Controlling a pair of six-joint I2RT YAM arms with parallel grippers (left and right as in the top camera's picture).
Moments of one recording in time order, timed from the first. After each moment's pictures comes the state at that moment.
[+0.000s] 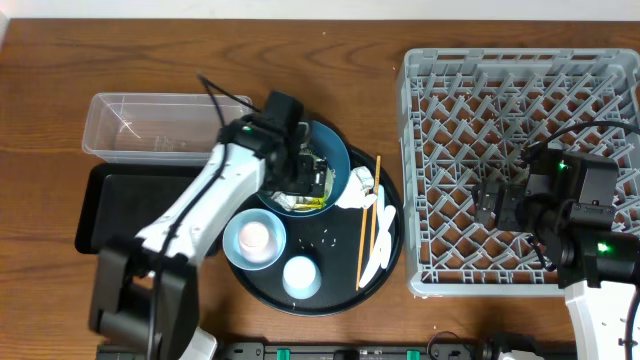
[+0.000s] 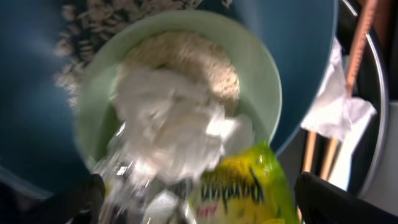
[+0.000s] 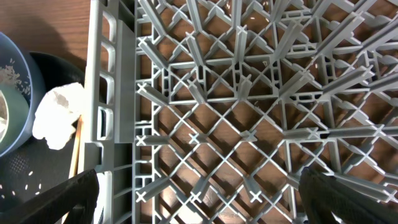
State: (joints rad) left arm -0.40 1.71 1.24 -0.89 0.19 -0.29; right arm -0.10 0.99 0.93 -0.88 -0.16 0.05
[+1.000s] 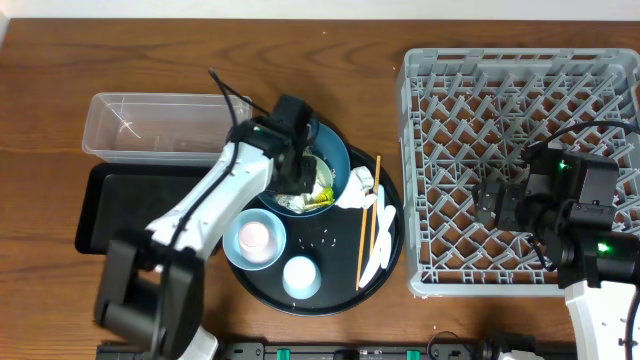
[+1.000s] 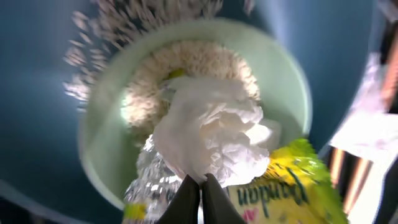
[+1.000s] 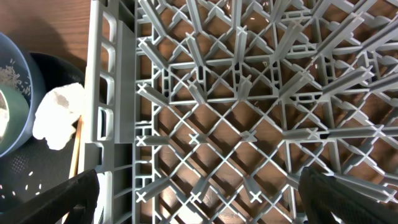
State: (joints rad) left arm -0.42 1.71 1.24 -0.87 0.10 -0.31; right arm -0.10 0.99 0.93 -0.88 -0.16 0.05
